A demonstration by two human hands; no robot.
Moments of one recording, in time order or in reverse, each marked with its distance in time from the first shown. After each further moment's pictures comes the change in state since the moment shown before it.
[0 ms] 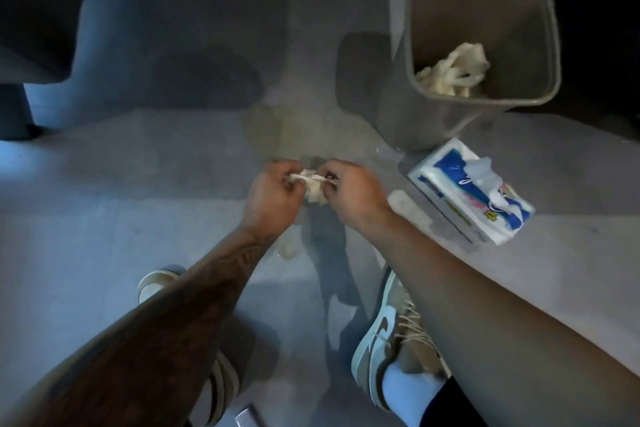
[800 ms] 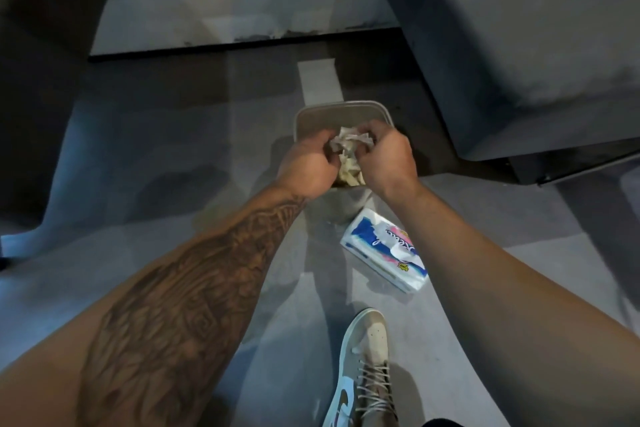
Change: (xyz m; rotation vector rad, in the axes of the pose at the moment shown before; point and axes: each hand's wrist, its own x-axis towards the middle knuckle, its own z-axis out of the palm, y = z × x) left_hand 0.066 0.262 0.033 0.110 -0.078 0.395; right_hand 0.014 0.024 -0.251 0.094 0.561 0.150
